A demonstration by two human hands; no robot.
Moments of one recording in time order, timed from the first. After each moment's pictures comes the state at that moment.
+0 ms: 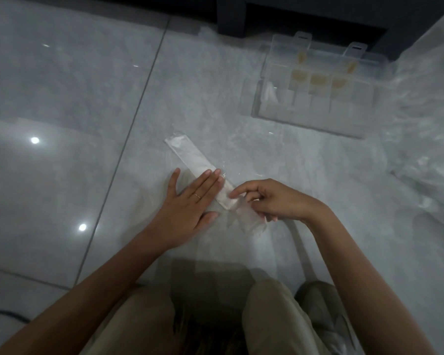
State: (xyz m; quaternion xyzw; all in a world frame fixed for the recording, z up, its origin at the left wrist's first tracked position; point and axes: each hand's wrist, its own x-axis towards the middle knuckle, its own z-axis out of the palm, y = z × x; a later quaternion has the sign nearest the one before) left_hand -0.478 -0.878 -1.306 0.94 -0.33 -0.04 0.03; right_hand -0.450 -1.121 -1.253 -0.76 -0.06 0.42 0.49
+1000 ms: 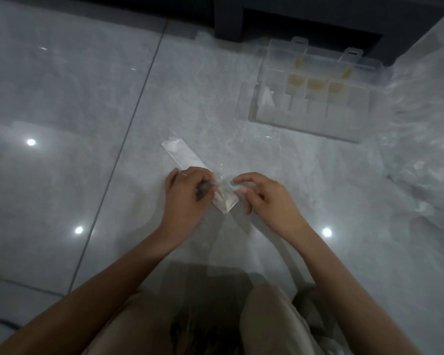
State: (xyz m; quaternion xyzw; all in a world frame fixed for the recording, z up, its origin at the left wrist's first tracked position) left_hand -0.456 -0.911 -1.292 0.92 -0.07 0.00 0.39; right_hand -0.472 -1.101 -1.258 -0.85 0.01 0.16 0.49
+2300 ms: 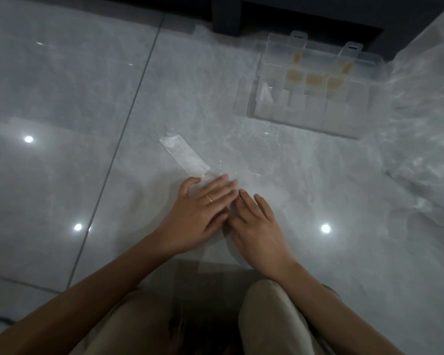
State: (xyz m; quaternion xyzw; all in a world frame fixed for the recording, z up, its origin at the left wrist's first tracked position) left_hand -0.478 -0.907 -1.288 0.91 -0.36 -0.02 0.19; right_hand -0.529 -1.085 -1.295 -0.97 -0.21 0.01 0.10
